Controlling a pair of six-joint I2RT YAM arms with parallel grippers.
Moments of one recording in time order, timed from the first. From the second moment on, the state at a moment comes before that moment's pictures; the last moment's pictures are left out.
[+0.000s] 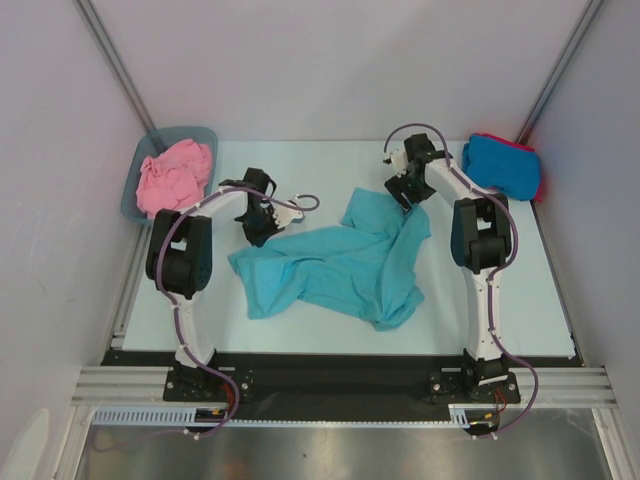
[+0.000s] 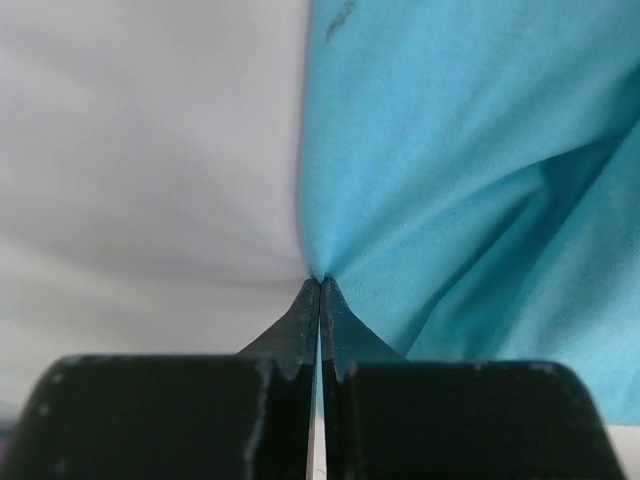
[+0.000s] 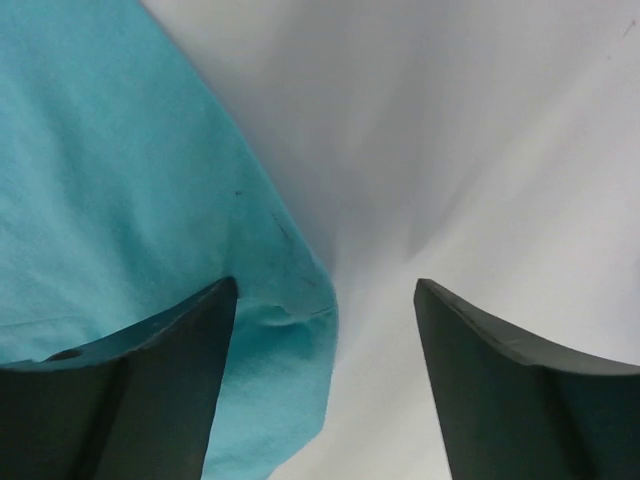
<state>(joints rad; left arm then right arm) -0.24 2.00 1.42 -0.79 0.18 0.96 0.20 2.33 1.96 -0.75 0.04 -0.44</state>
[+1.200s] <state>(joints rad) -0.30 2.05 1.48 -0.45 -0.18 0.87 0.17 2.32 1.88 -0.42 0.45 -0.43</state>
